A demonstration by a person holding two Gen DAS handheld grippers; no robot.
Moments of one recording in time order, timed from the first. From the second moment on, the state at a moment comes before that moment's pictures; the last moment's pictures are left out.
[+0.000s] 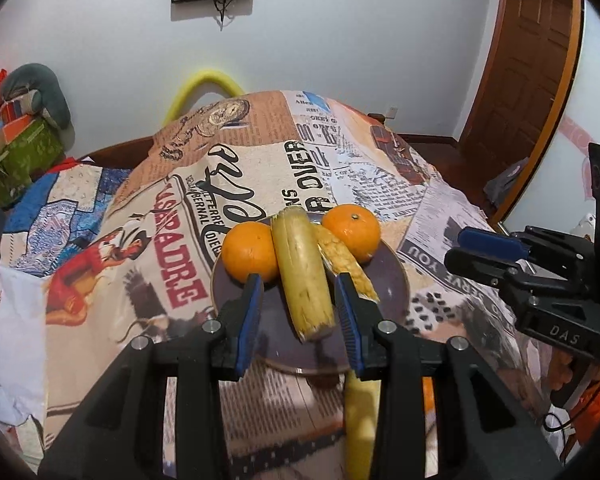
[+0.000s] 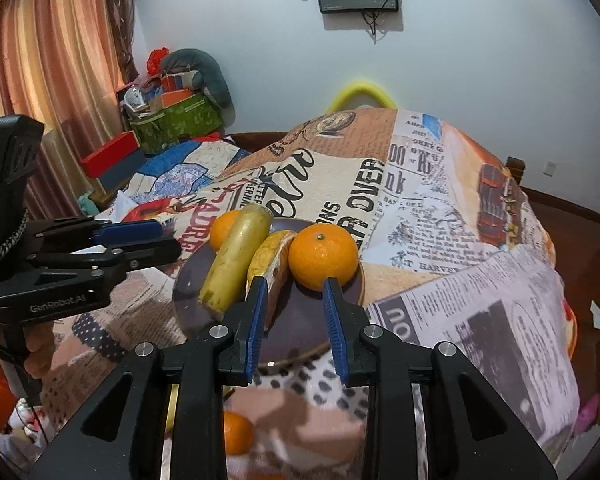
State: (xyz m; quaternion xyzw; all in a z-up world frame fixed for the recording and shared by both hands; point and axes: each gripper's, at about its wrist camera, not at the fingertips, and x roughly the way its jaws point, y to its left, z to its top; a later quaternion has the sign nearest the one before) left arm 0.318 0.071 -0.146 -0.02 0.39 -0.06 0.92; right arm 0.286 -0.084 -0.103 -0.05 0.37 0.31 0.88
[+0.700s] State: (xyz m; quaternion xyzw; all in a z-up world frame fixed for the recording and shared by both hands) left arm 0.236 0.051 -0.155 -0.02 0.42 -0.06 0.91; right arm 0.209 -0.121 -0.101 -0.06 0.36 0.27 0.89
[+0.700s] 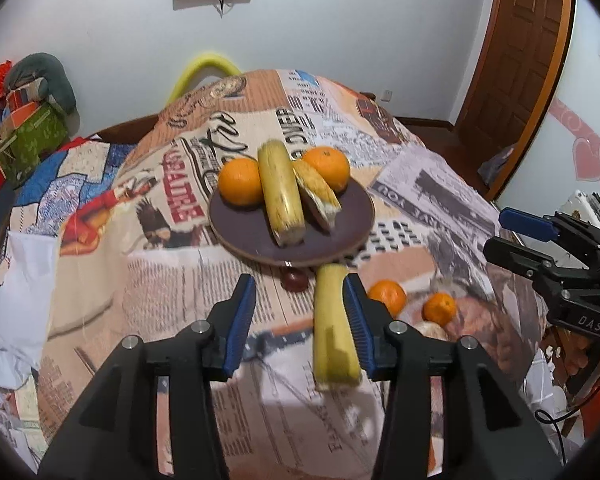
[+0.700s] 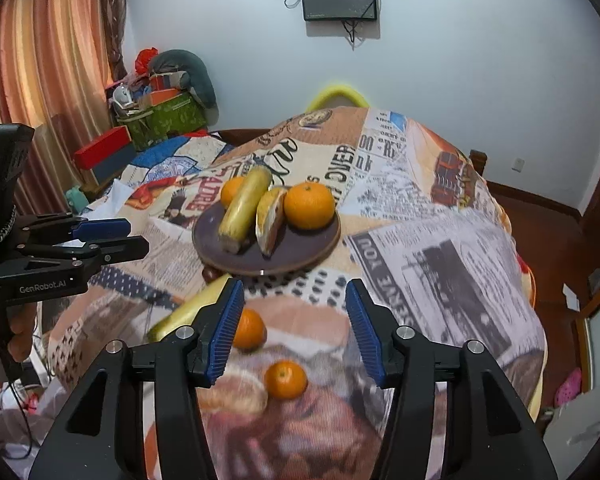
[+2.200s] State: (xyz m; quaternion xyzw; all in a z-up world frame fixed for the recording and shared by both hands) left arm 0.274 0.016 -0.233 -0.02 0.48 -0.07 0.88; right arm 0.200 -0.127 -0.177 -0.02 0.45 0.29 0.84
